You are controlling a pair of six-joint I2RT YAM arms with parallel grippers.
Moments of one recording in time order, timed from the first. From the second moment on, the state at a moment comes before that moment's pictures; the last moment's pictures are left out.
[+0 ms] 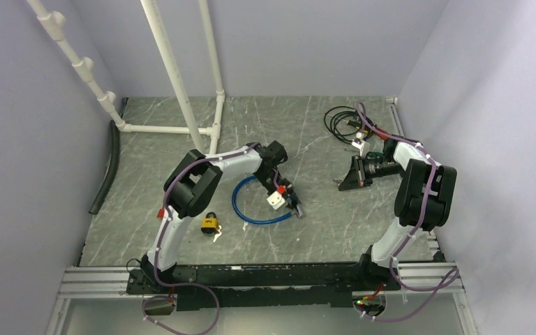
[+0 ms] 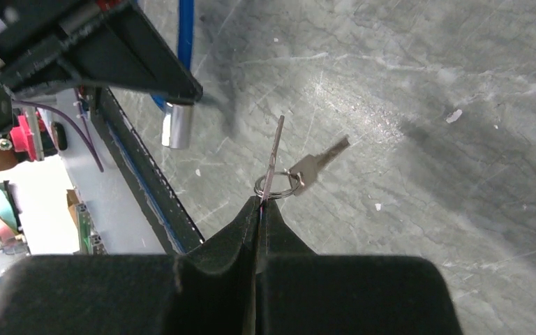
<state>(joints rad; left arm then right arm) -0.75 2.20 1.62 -0.80 1.05 1.96 -0.26 1.77 1.13 -1.04 -0.94 -0.62</state>
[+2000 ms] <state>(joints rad) 0.21 1.20 1.22 -0.92 0.41 -0.04 -0.07 1.43 1.13 -0.88 -0.70 -0.53</state>
